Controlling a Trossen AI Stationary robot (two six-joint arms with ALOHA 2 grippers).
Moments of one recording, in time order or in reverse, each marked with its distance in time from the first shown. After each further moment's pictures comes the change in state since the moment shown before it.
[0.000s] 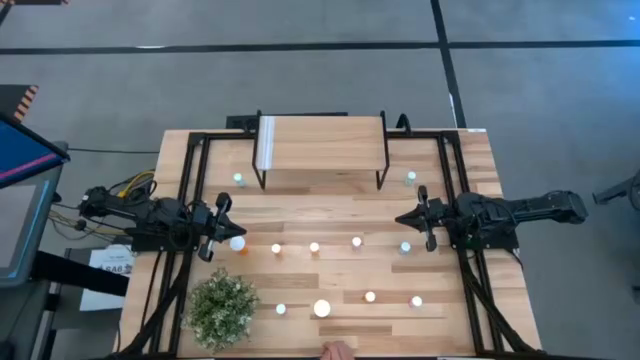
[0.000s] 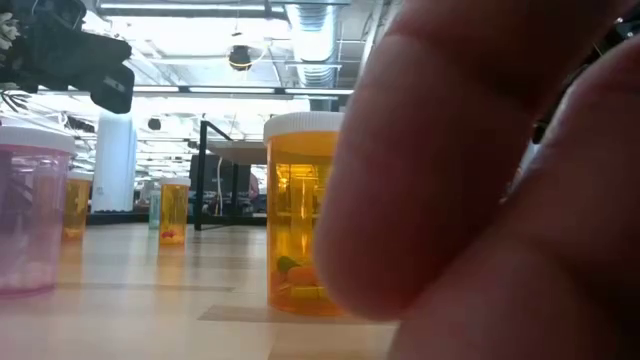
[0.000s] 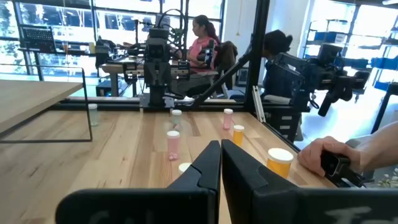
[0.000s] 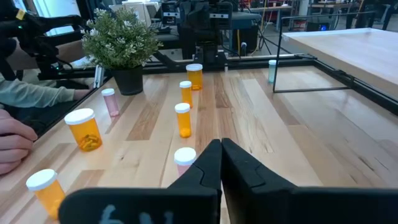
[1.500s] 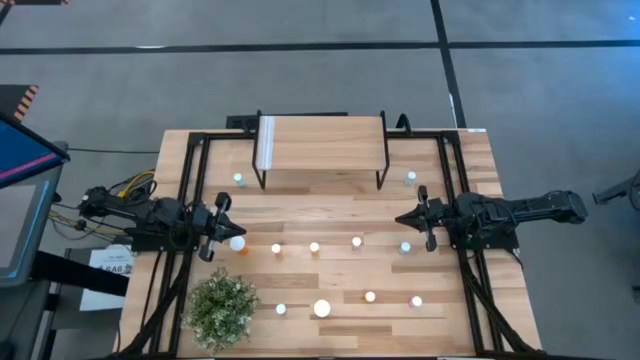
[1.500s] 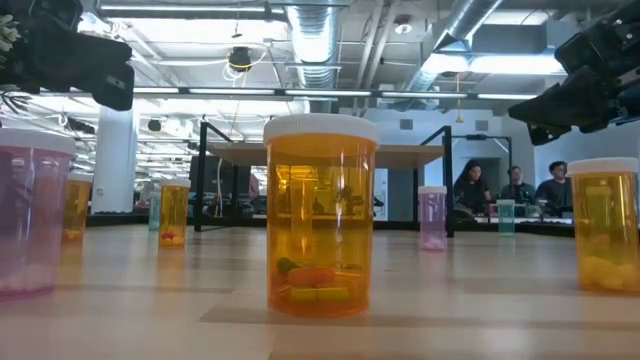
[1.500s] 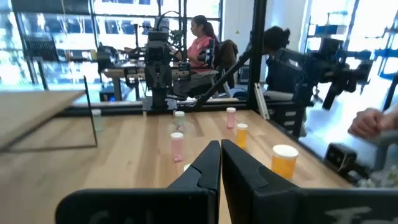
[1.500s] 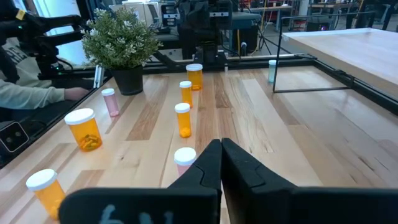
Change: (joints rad) left arm 0.000 0.000 0.000 0.000 0.000 0.089; right arm 0.000 0.000 0.000 0.000 0.000 0.000
